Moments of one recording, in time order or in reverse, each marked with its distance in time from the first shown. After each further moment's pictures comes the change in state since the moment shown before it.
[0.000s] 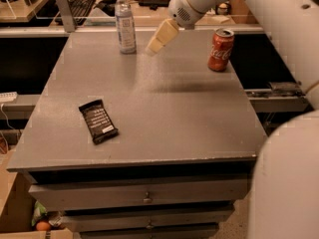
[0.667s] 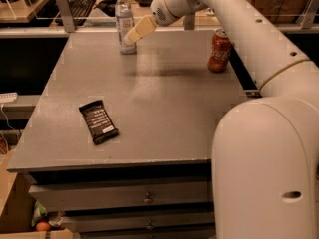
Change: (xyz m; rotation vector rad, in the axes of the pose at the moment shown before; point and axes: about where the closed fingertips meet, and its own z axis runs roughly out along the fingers) arm -0.047 -0.042 0.072 0.026 -0.170 0.137
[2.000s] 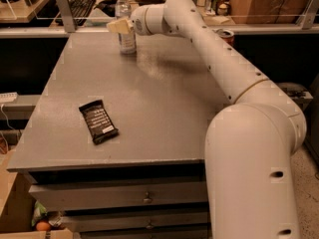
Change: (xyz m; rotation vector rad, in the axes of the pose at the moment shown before) arm -0.043 -0.021 0.088 0.058 -0.367 0.150
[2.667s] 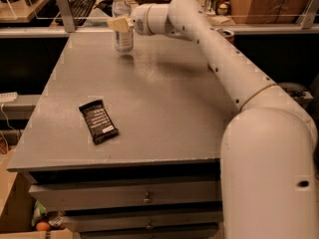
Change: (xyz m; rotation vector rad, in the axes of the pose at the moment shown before) arm -0.016 0.020 -0.015 -0.059 -0.073 -0.016
